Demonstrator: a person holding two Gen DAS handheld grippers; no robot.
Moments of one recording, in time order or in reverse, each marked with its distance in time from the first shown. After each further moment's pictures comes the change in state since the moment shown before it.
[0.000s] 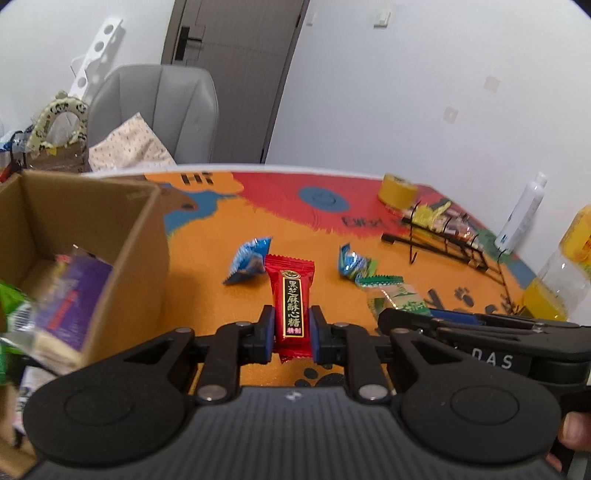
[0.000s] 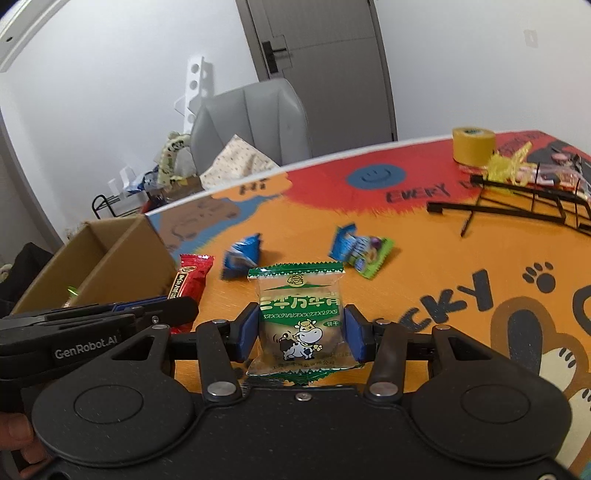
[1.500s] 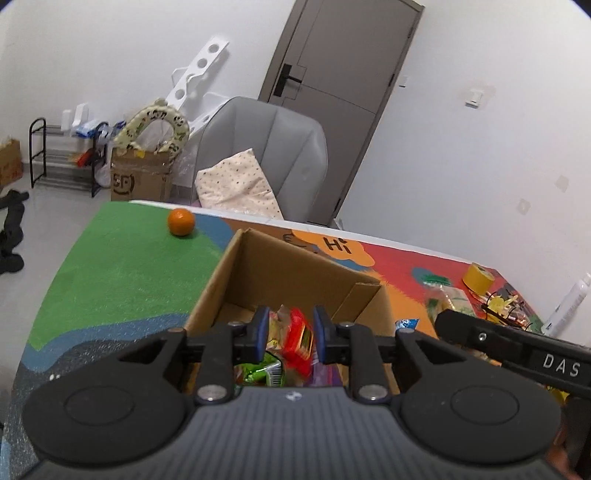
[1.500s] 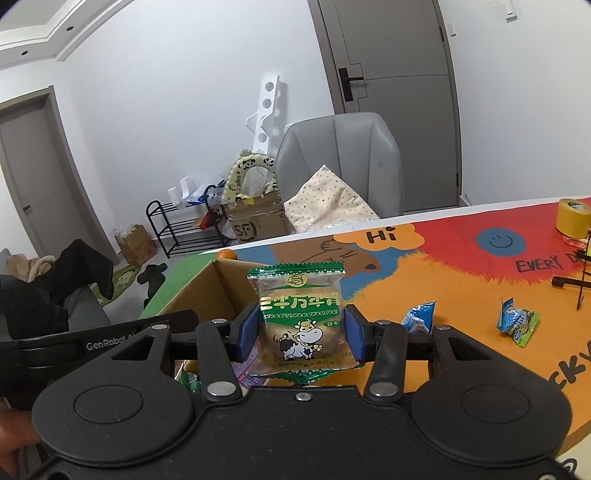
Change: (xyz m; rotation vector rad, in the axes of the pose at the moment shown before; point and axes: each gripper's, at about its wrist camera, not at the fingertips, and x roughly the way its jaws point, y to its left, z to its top) left arm -0.091 0.153 0.030 -0.208 -0.125 0.148; right arm 0.006 0.148 0.038 -0.110 -0.081 0.130
